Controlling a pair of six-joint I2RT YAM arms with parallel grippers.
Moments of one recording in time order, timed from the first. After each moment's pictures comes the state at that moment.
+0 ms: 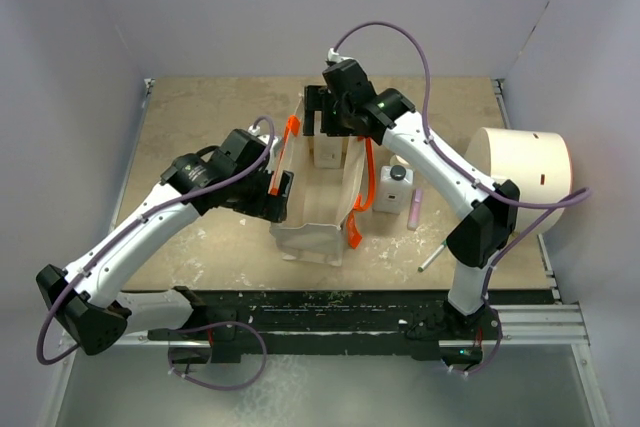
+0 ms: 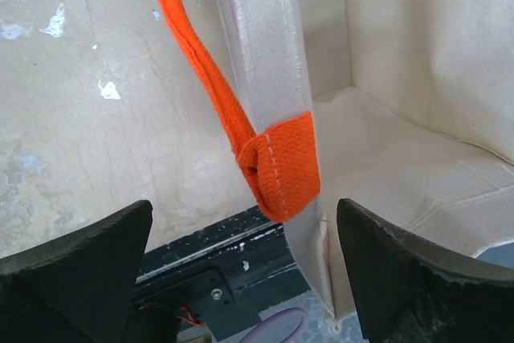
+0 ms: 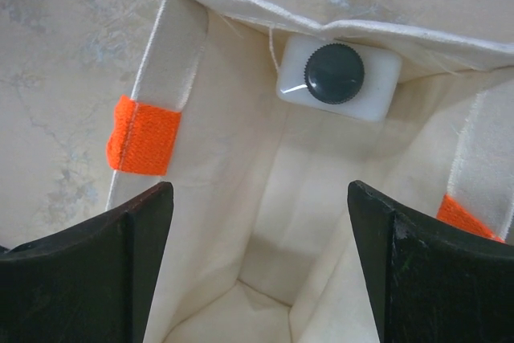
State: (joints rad) left arm -0.68 1.23 1.29 -1.08 -0.01 -0.37; right arm 0.68 1.84 1.93 -0.83 0.16 0.51
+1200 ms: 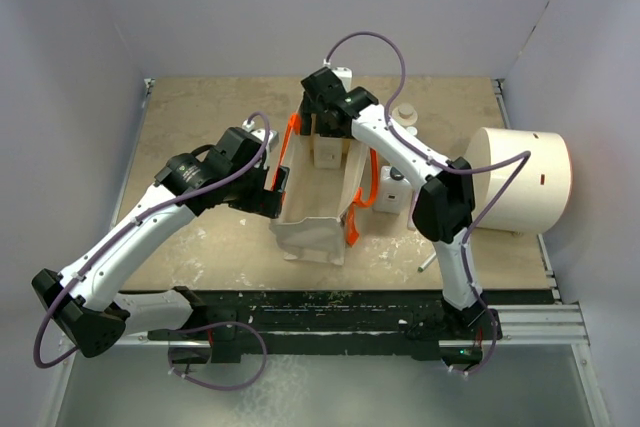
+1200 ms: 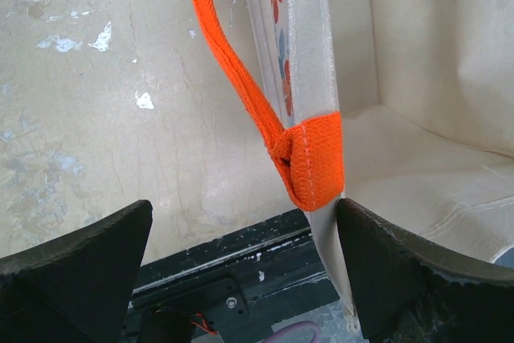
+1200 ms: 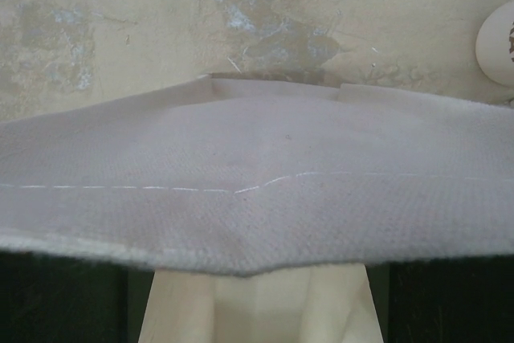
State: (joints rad) left arm -0.68 1.21 1.32 -1.10 -0.10 -0.35; right arm 0.67 2.13 2.10 -0.90 0.41 0.60
